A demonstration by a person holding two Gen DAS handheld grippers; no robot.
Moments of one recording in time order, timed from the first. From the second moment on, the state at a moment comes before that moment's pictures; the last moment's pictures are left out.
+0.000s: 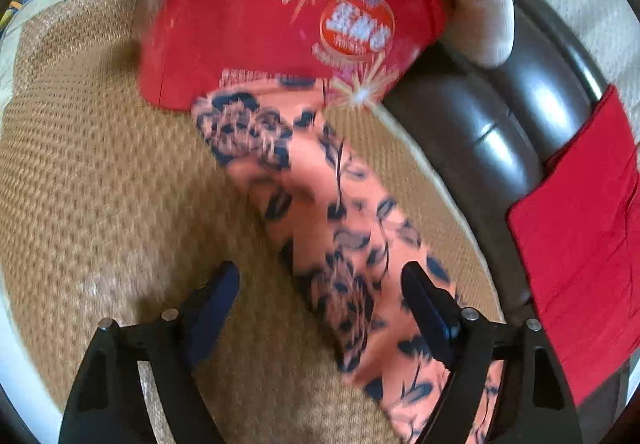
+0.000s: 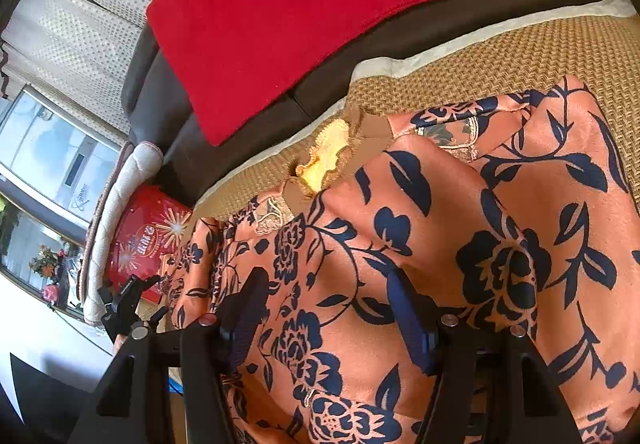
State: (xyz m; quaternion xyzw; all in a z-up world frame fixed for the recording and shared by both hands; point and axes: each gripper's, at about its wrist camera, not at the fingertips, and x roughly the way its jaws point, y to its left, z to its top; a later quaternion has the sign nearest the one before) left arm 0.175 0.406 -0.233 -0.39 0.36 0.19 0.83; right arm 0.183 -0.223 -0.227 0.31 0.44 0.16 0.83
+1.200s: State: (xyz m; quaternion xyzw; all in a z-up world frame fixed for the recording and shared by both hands) left arm 0.152 -0.020 -0.111 -0.09 0.33 -0.26 0.90; right arm 0.131 -0.343 -0.204 0.45 0.32 0.04 0.84
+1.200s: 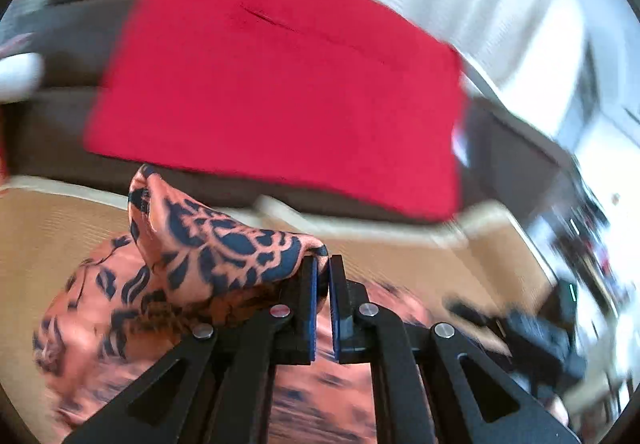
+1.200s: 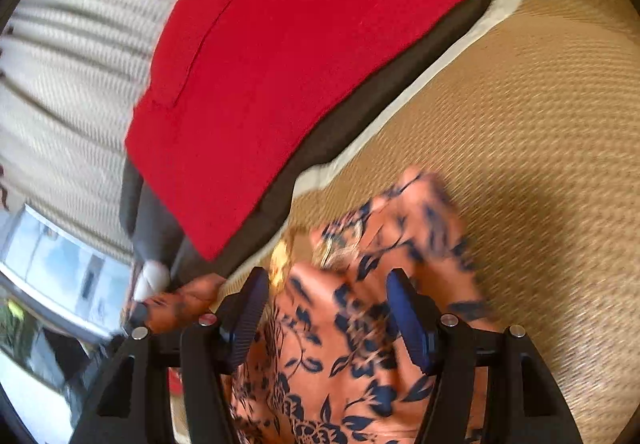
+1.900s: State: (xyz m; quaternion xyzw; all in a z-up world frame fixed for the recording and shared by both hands) left arm 0.181 0.137 -0.177 -0.07 0.38 0.04 0.92; right arm 0.148 -0.317 -0.181 0.36 0.33 0.02 0.87
